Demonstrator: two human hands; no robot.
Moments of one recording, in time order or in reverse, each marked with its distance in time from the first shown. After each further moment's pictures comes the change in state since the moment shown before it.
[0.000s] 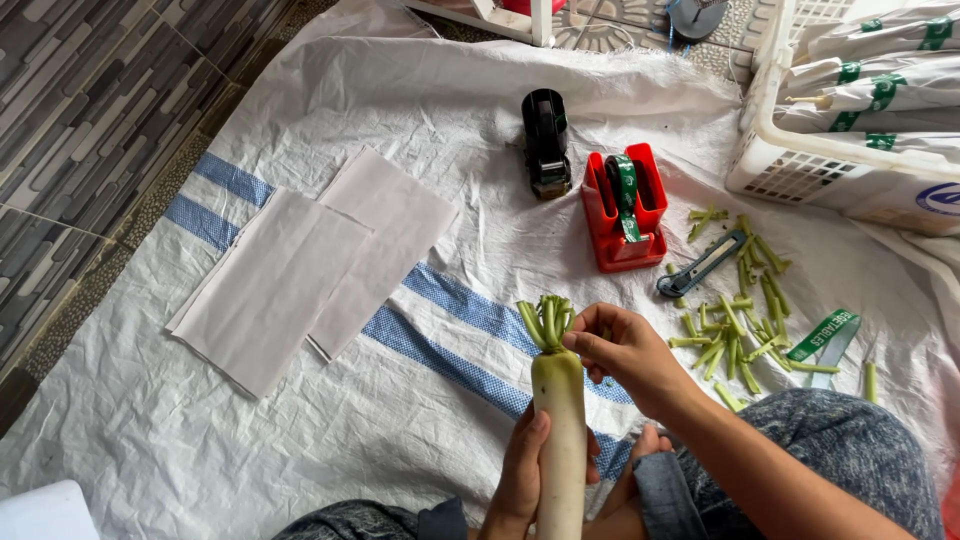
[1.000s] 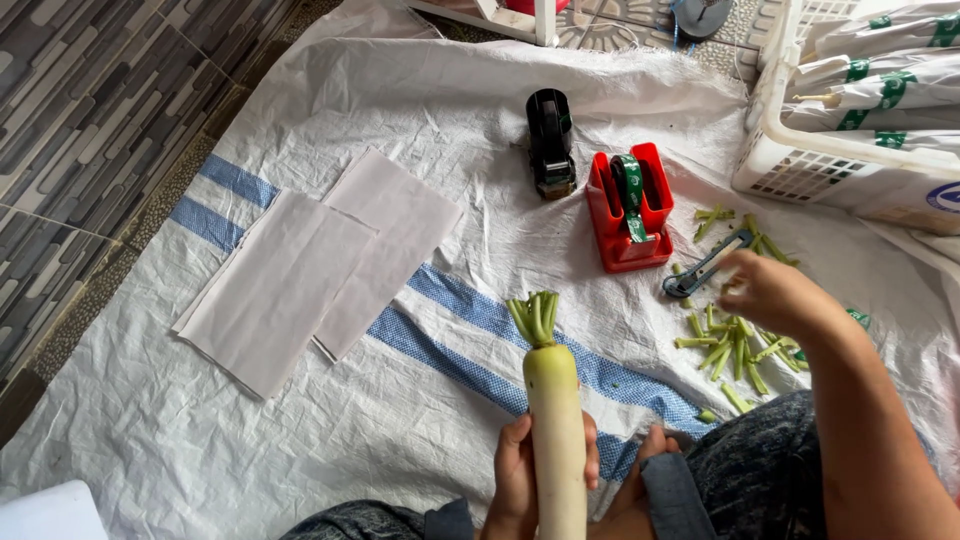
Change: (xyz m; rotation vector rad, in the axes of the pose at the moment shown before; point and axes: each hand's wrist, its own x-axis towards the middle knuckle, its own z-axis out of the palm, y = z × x) left_hand -0.002 -0.002 -0.003 -0.375 -0.133 0.015; right_hand 0.035 -0.039 -0.163 -1.233 0.261 0.216
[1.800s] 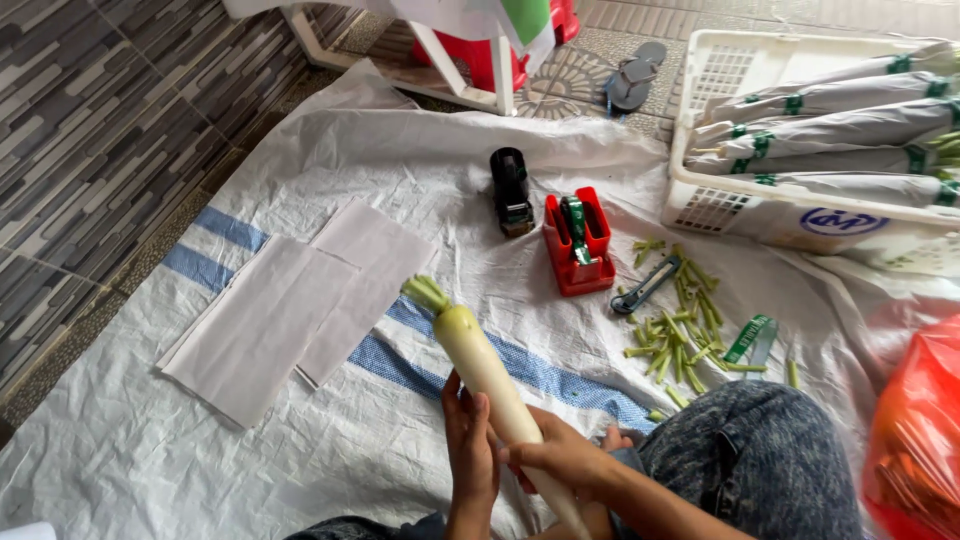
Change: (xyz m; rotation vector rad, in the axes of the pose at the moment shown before) left_hand -0.005 0.012 0.010 0.500 0.368 0.459; right_hand -0.171 -0.121 0.146 1.085 -0.642 -0.127
